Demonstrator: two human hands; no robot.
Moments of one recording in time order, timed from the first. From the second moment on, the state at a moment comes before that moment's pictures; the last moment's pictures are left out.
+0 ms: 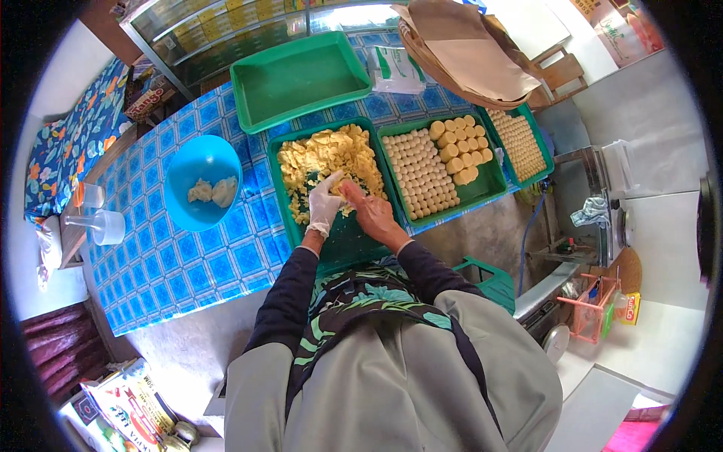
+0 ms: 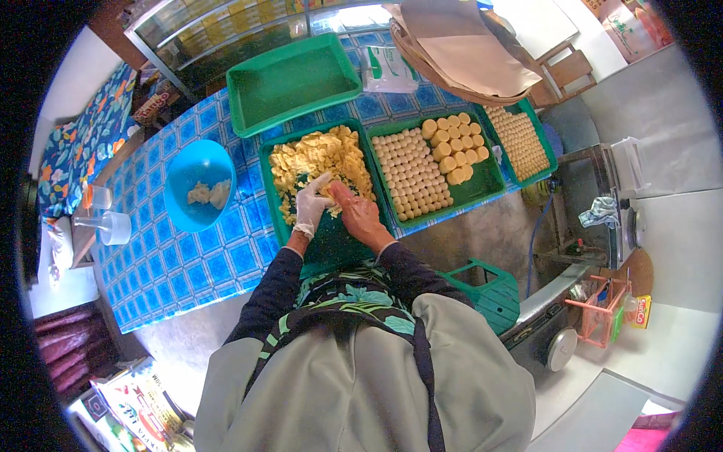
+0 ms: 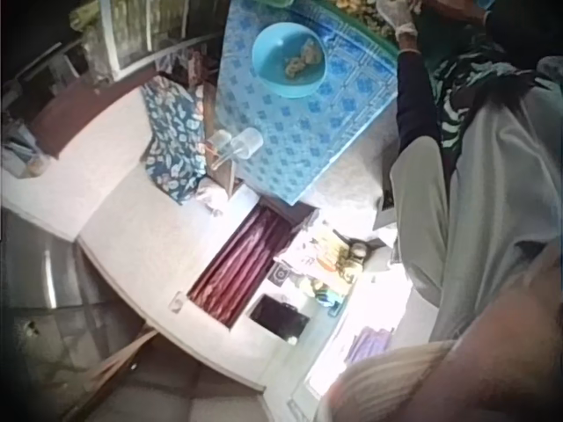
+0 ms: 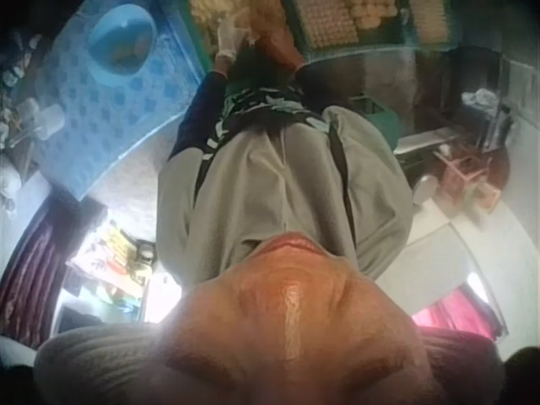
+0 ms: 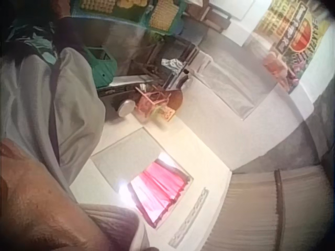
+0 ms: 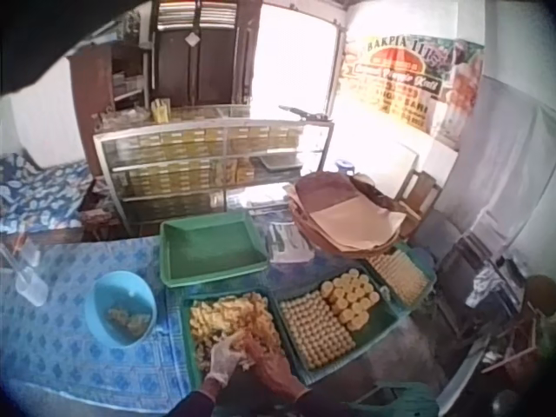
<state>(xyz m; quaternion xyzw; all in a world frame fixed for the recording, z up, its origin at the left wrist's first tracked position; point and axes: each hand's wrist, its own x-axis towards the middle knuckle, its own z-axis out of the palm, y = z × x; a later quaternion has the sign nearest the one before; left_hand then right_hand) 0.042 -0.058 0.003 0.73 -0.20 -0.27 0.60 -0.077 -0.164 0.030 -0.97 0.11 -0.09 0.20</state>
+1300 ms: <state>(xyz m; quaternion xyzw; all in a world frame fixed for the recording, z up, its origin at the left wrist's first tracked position) 0.024 -0.029 -0.002 0.74 -0.16 -0.27 0.59 -0.116 -0.150 0.044 -0.95 0.16 0.01 0.28</state>
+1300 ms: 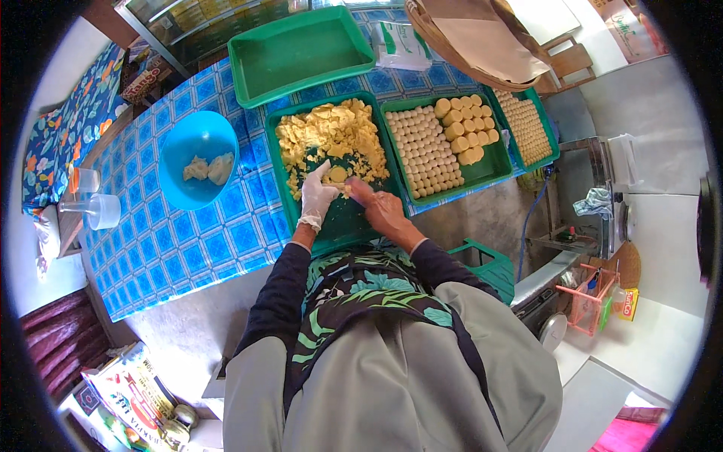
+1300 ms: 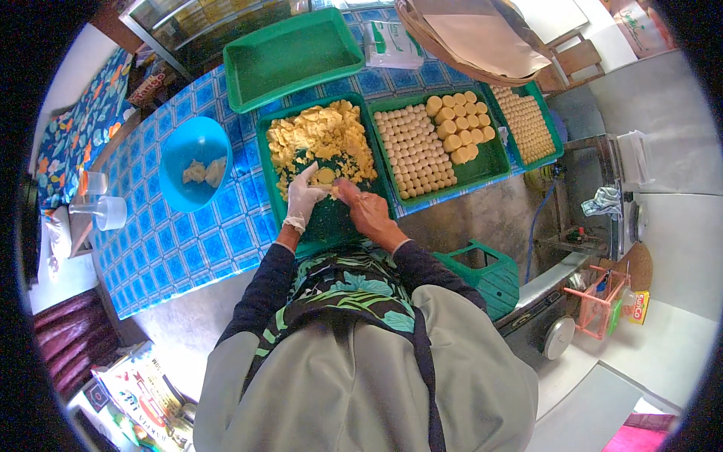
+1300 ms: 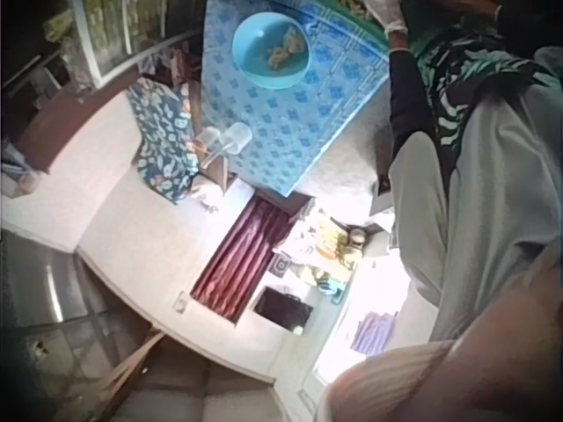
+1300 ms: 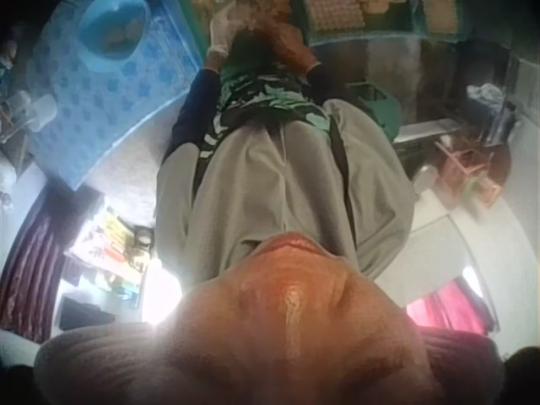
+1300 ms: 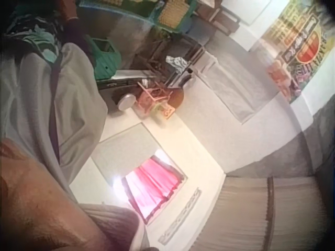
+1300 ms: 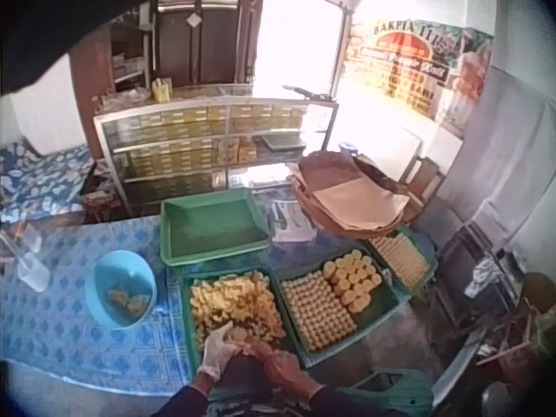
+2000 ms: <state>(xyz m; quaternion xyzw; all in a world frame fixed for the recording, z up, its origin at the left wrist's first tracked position) 0.021 -0.035 0.004 0.86 -0.35 -0.03 0.37 -0.029 -0.151 0.010 -0.87 0.29 -0.06 0.40</state>
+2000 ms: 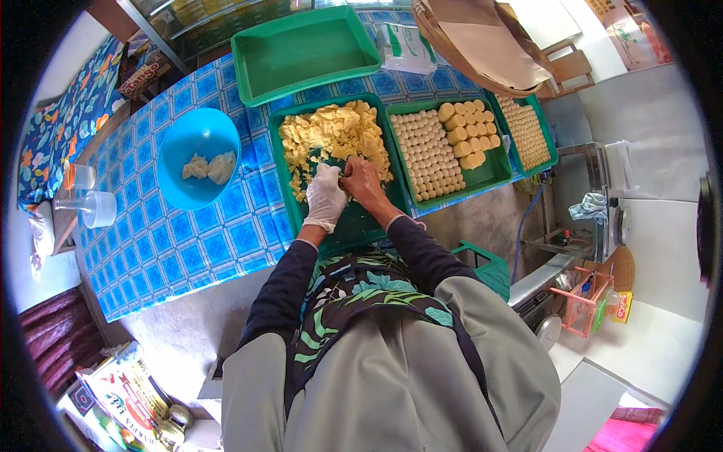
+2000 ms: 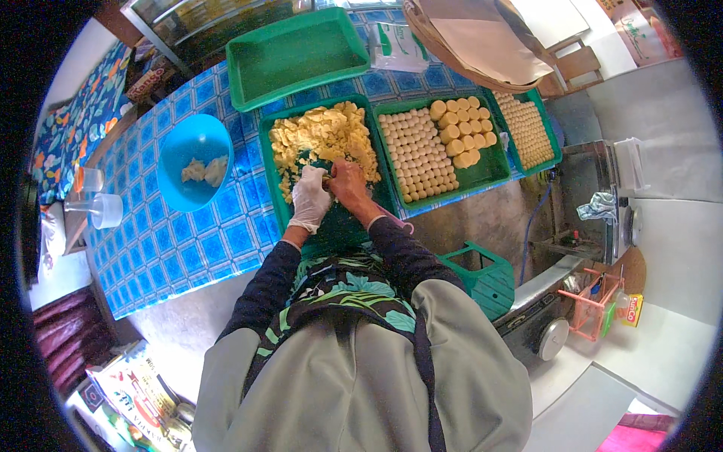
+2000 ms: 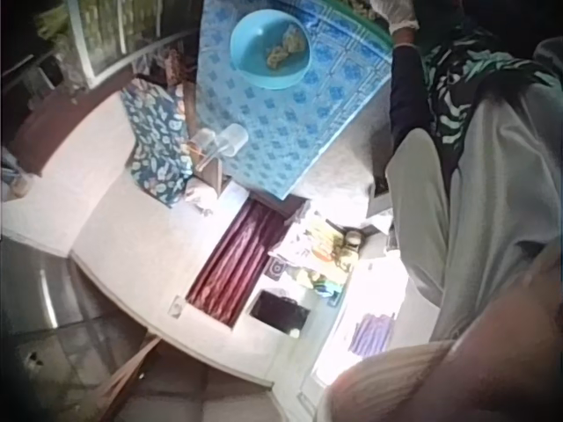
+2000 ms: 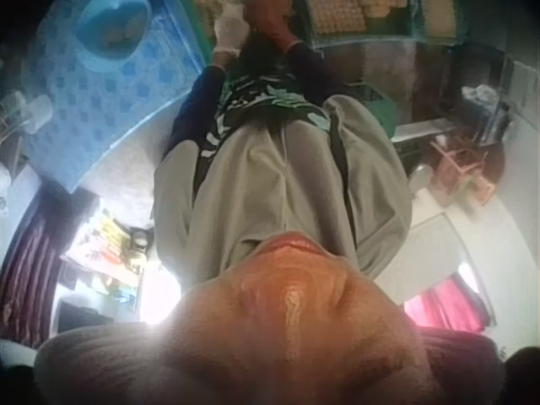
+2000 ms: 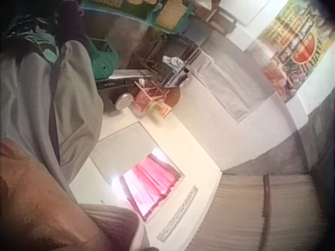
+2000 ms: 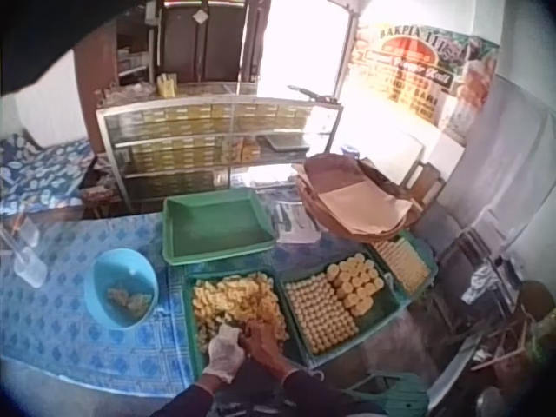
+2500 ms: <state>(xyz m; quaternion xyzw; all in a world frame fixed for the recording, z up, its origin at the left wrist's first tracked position) -0.003 0.011 0.018 0.89 -0.29 -0.11 0.32 -0.039 -0.137 0.022 -0.94 0.18 -0.11 0.27</state>
